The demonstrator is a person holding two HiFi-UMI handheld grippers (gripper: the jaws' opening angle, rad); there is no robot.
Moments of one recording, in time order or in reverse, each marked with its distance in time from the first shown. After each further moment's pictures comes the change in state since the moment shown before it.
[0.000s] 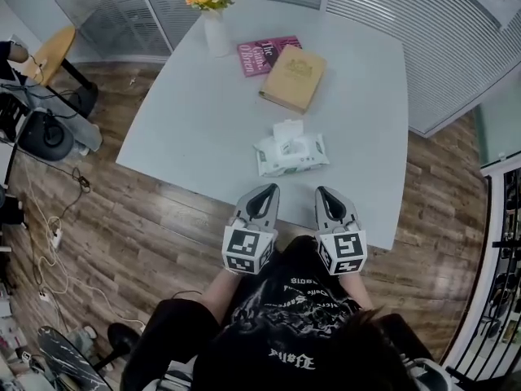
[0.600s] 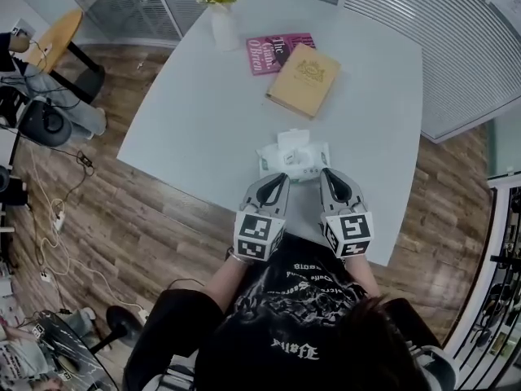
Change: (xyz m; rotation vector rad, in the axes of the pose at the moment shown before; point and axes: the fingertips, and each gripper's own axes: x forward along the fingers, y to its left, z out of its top) left arm 0.071 0.021 0.007 -0.012 0.099 0.047; right arm 0.073 -0.044 0.031 -0.022 0.018 0.085
